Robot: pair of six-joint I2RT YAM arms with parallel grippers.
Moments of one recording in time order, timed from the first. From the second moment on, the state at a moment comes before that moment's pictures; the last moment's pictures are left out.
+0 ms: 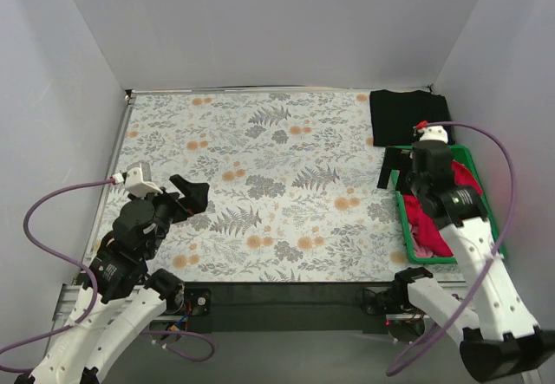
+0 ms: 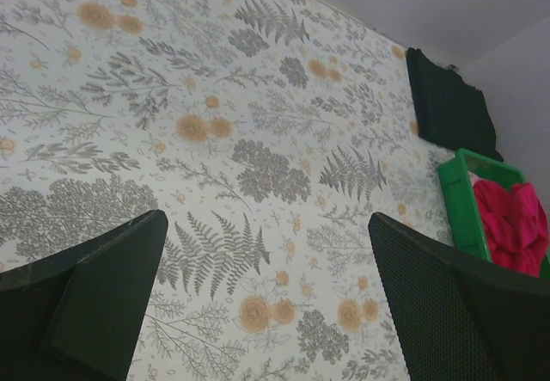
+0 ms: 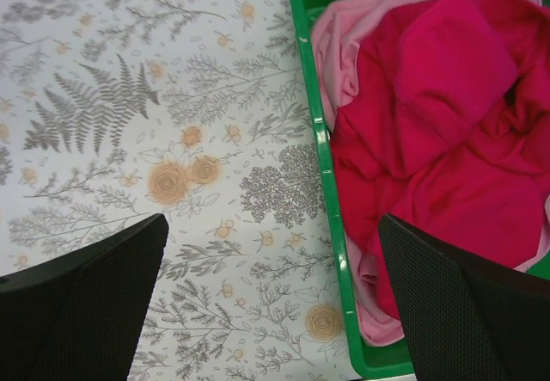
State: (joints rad) left arm -0.53 0.40 0.75 -0.60 -0.36 -0.64; right arm 0.26 0.81 1.02 -0.85 0.25 0.26
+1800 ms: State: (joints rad) left arm -0.53 0.60 0.87 -0.53 -0.18 -0.67; right arm 0.54 1.59 2.00 -0.25 -0.63 0.42
